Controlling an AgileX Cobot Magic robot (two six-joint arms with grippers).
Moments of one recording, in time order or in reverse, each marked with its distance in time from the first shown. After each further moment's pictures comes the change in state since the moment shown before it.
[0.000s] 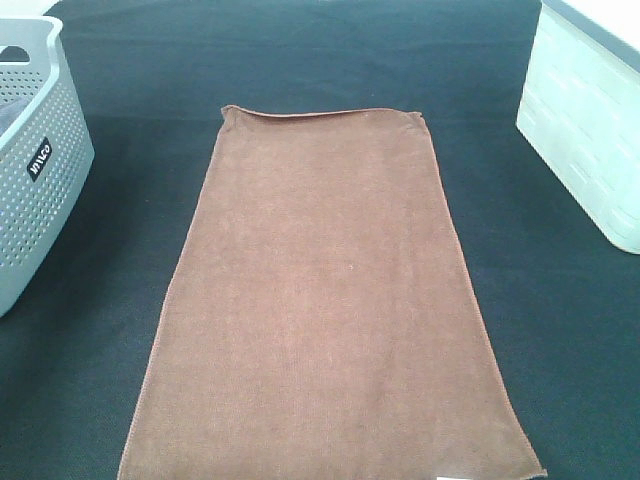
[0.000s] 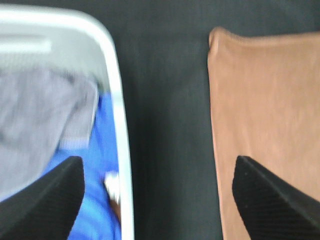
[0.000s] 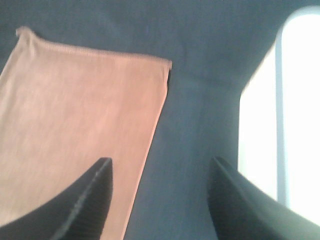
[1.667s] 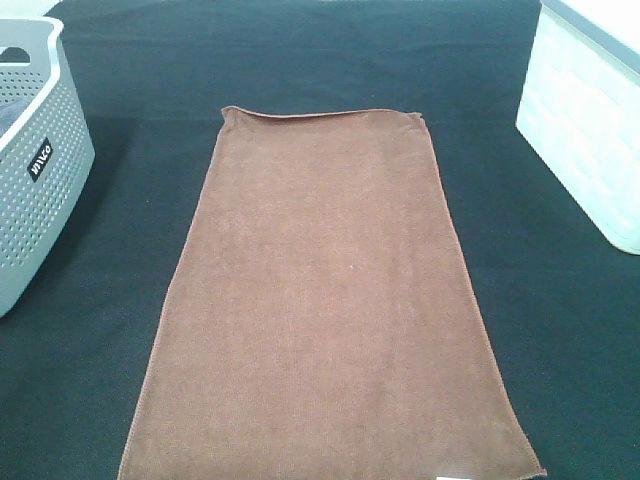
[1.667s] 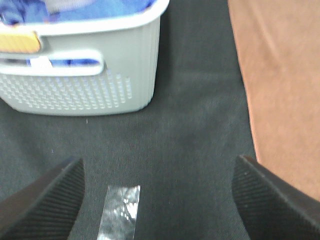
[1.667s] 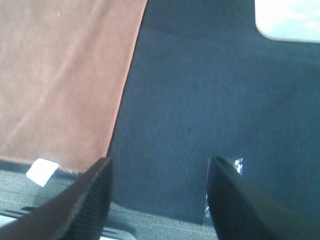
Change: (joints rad) left arm 0.000 -1.615 1.508 0.088 -0.263 -0.041; right arm 0.000 -1.305 1.484 -0.018 -0.171 0.047
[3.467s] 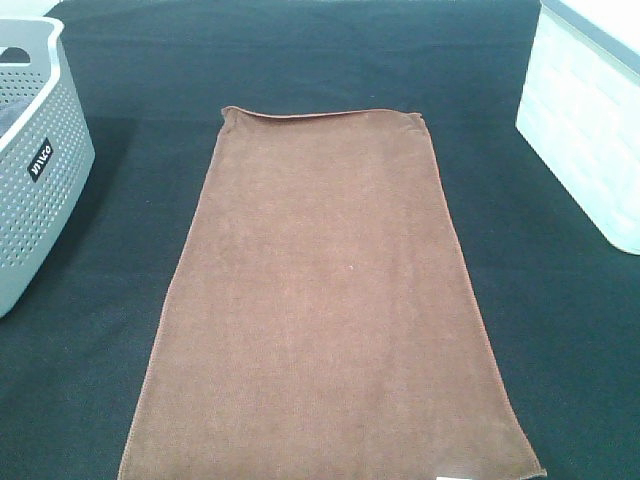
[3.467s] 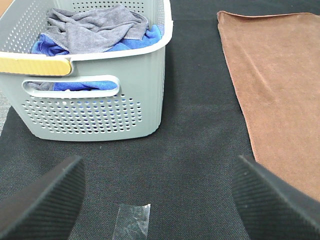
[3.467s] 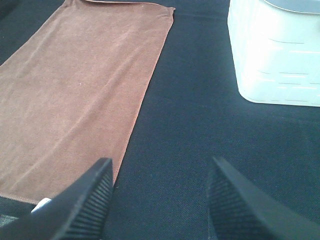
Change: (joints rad) left arm 0.000 -0.315 0.030 0.025 0.085 0.019; right arm 0.000 -0.565 0.116 0.012 0.009 0.000
